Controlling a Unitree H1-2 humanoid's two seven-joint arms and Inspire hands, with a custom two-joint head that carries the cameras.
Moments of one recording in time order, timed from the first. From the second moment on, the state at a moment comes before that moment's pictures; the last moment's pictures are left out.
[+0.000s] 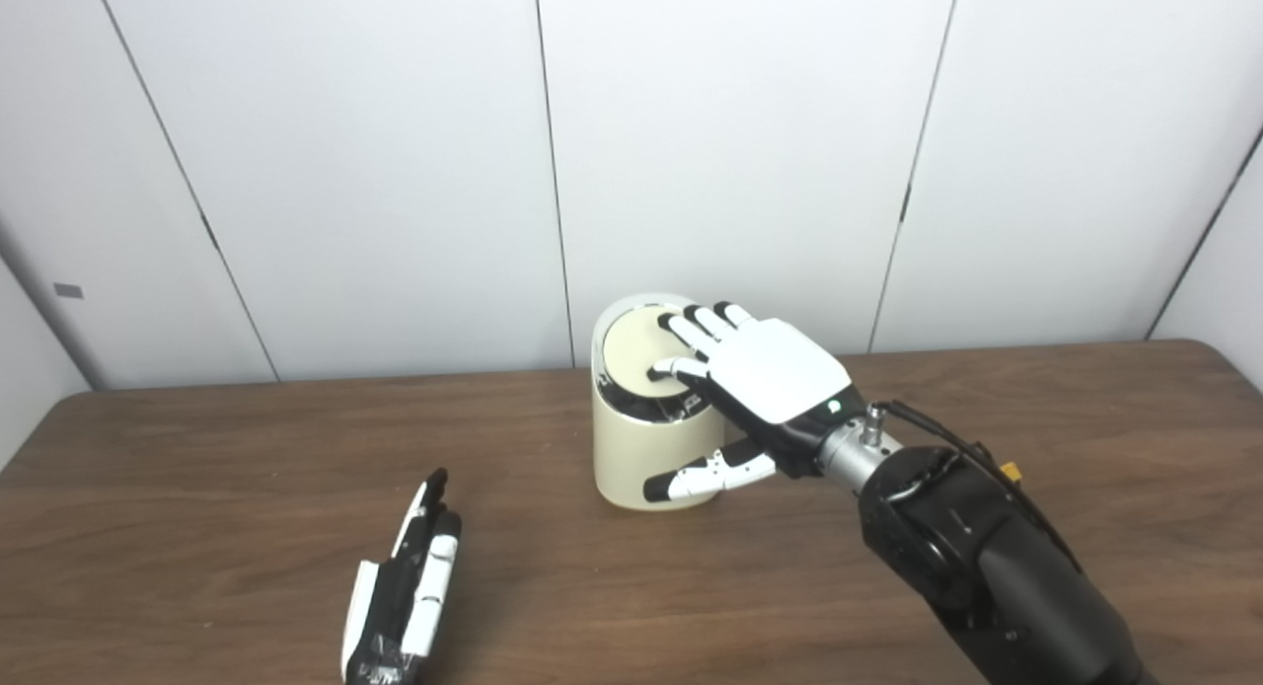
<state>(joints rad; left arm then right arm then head) 0.00 0.02 -0.01 -0.11 0.11 0.02 0.03 -0.56 -0.36 0.43 -0.22 -1.10 0.12 0.45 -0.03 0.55</state>
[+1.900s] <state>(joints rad) 0.15 0.09 0.11 -0.15 -0.06 -0.10 -0.03 0.01 -0.09 -0.05 -0.13 -0.24 -0.01 0.03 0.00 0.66</state>
